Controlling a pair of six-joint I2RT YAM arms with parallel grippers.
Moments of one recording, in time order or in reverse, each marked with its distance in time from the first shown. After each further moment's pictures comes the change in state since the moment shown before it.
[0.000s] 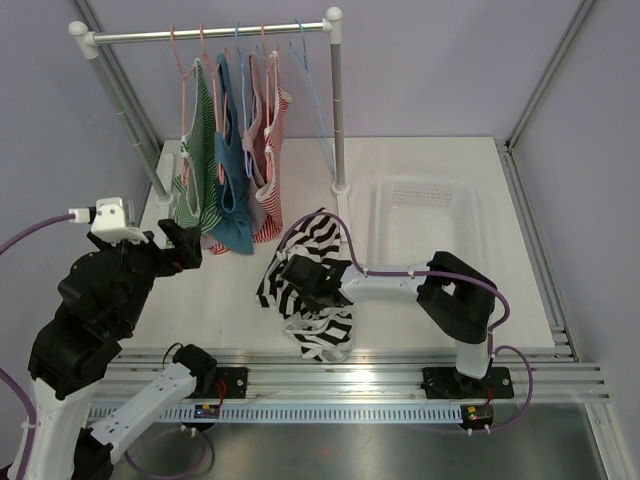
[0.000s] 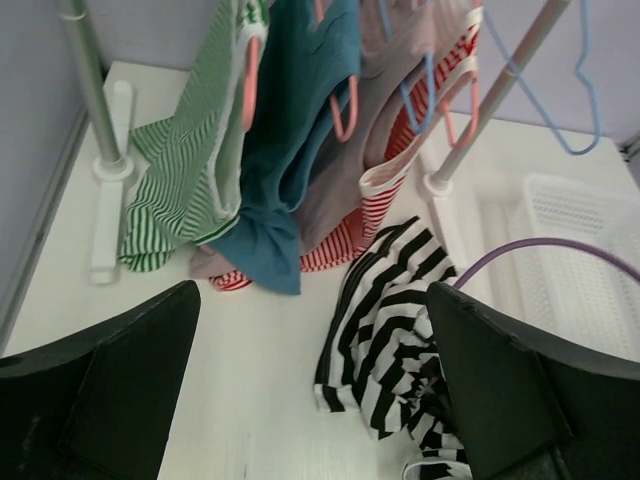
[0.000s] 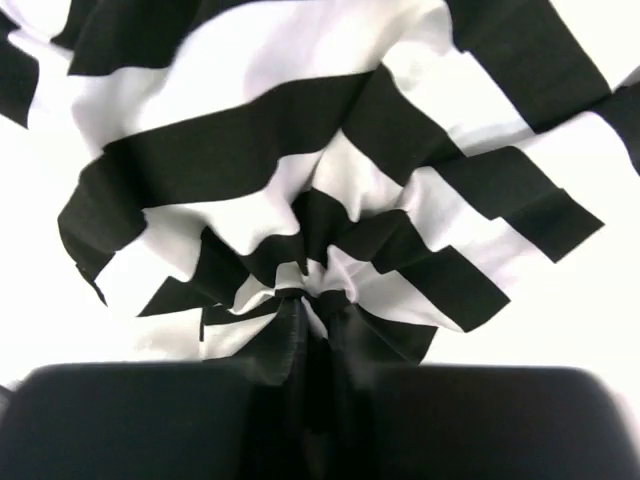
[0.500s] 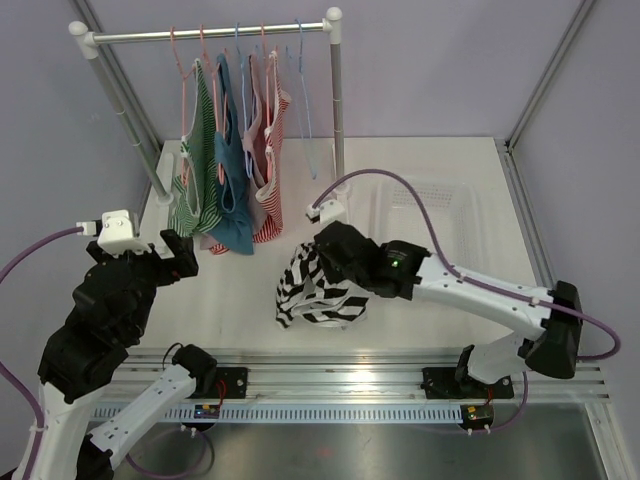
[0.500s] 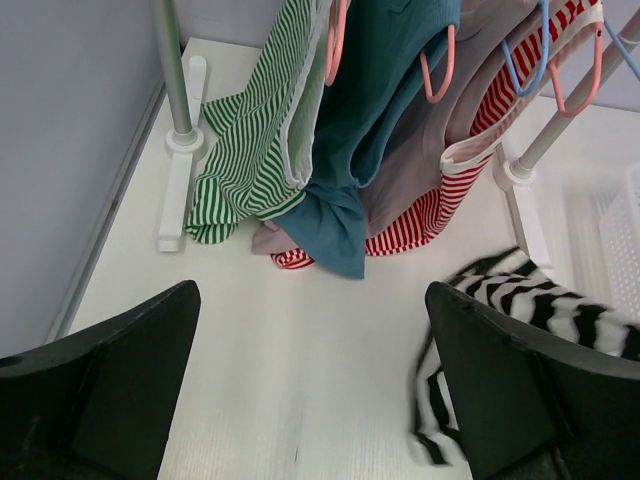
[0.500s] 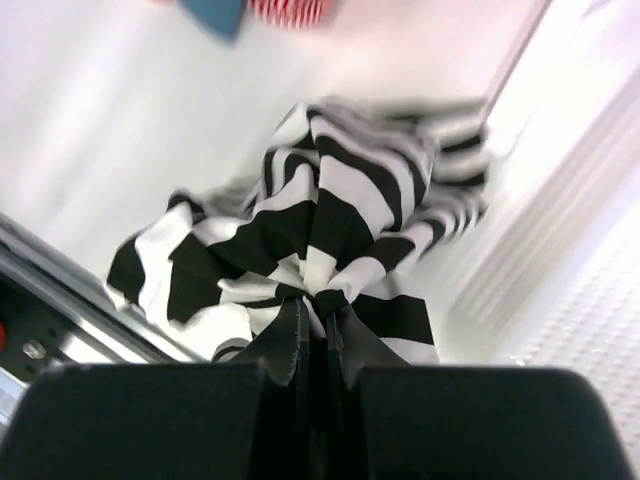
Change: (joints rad) left arm 0.000 -0.088 -0.132 -0.021 -0.136 0.035; right arm 0.002 -0.449 0.058 -0.193 0.134 0.019
